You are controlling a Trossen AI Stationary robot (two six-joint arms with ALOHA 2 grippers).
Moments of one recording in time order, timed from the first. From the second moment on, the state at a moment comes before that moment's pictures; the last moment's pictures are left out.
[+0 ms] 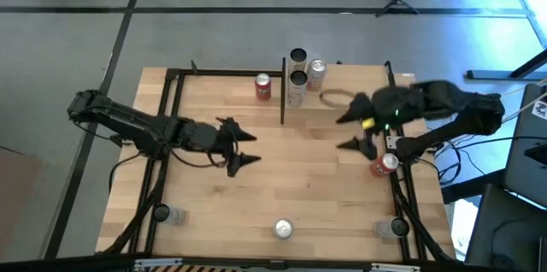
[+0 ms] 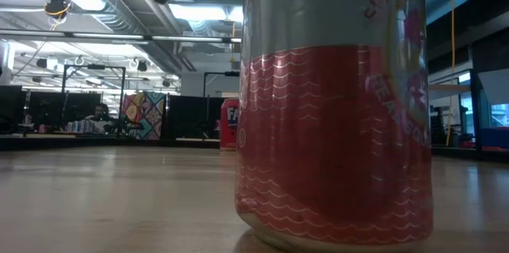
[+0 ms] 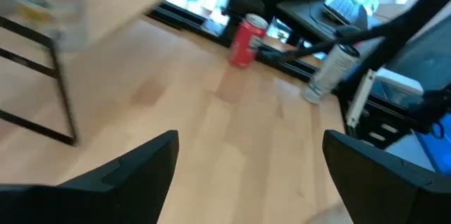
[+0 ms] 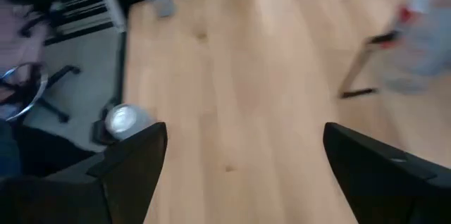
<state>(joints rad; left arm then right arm) -0.24 1.19 0.91 -0.12 -0.31 -0.51 0.15 1.21 1.62 -1.13 -0.02 0.33</state>
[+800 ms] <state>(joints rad) -0.69 1.76 1.17 -0.20 -0.40 -1.02 0.58 1.36 1.13 -0.52 0.03 0.42</state>
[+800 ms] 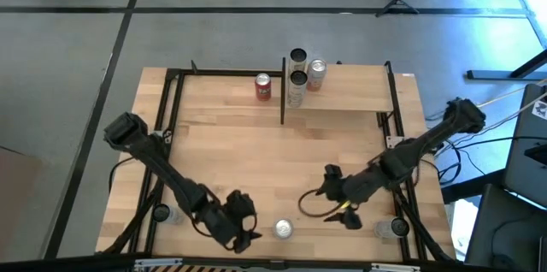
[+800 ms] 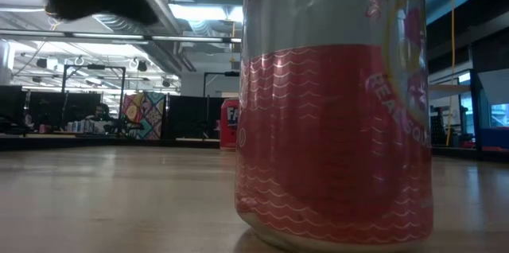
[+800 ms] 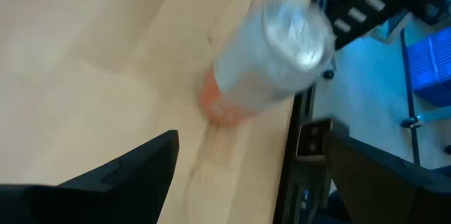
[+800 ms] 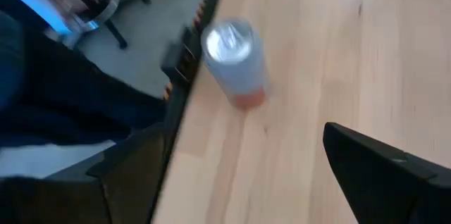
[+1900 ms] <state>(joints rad) -0.69 1.97 1.17 0.03 -0.65 -1.09 0.60 1.82 1.13 -0.03 0.12 0.42</state>
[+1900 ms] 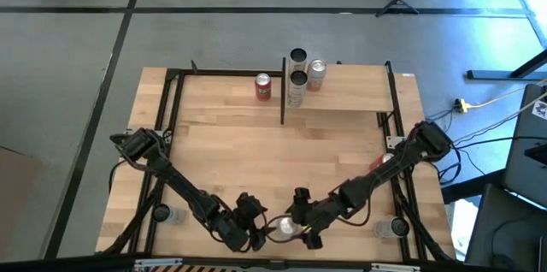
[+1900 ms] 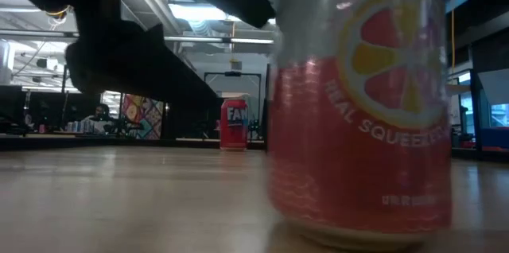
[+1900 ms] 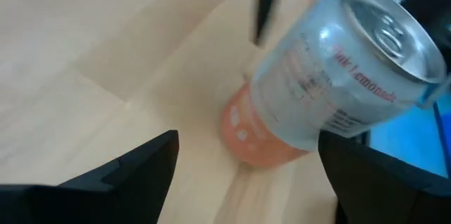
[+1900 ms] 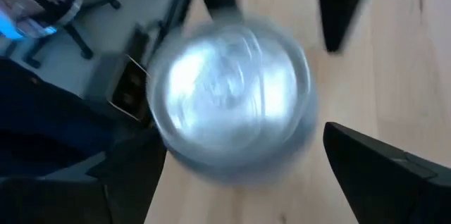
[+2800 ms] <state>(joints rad) -0.69 1.97 1.17 0.04 -0.61 -1.10 0.60 1.89 1.13 0.08 0.20 0.45</state>
